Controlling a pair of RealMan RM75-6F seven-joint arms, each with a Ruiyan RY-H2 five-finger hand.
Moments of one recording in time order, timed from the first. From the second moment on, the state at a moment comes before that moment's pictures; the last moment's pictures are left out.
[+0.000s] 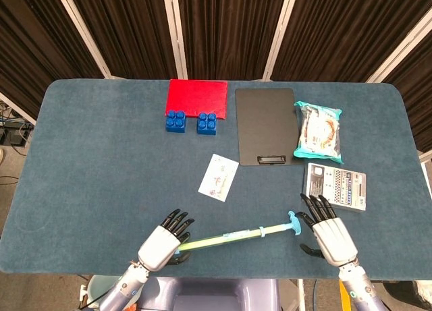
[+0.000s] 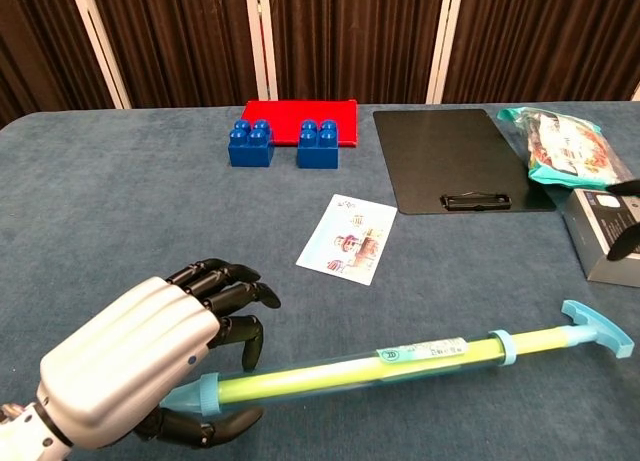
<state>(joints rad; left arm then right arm) -0.34 -1.96 0.14 -1.13 1.83 1.43 0.34 0.16 -1.36 -0.02 -1.58 -1.69 1.35 -0.21</state>
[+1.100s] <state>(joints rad) -0.33 -1.99 0.16 -1.11 1.85 1.42 0.29 0.21 -1.52 -0.07 -1.36 -1.67 1.29 0.08</state>
